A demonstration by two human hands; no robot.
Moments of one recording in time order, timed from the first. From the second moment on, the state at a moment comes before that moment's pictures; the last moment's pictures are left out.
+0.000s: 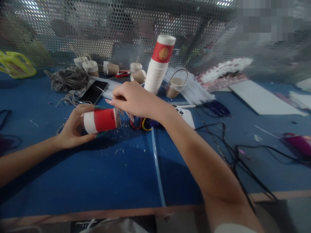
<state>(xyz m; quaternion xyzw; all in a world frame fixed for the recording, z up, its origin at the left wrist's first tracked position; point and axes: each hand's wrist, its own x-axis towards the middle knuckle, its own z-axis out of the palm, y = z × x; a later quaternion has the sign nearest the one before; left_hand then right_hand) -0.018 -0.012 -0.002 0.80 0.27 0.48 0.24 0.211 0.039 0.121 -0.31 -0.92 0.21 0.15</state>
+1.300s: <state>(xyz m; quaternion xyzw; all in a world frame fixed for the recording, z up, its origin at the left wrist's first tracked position) -0.019 -0.014 0.000 0.81 0.27 0.47 0.23 0.210 0.039 0.120 -0.31 -0.91 0.23 0.12</state>
